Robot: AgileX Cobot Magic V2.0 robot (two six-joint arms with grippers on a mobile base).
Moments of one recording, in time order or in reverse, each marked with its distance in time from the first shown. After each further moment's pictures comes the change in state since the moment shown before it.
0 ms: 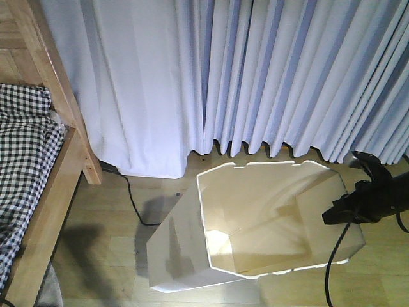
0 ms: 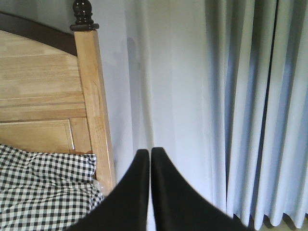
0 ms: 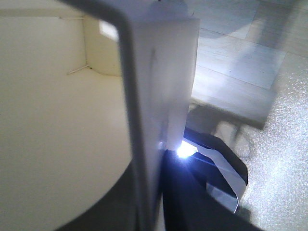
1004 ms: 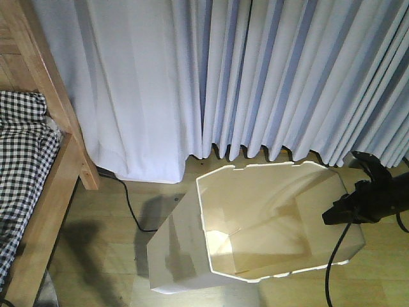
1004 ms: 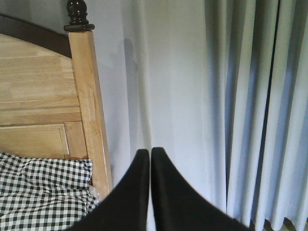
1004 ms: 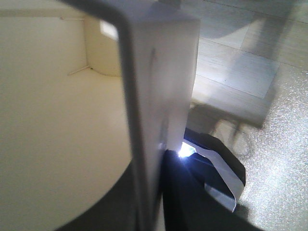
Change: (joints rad) left arm 0.000 0.000 0.000 0.000 0.000 0.000; right arm 0.000 0.000 0.000 0.000 0.000 -0.015
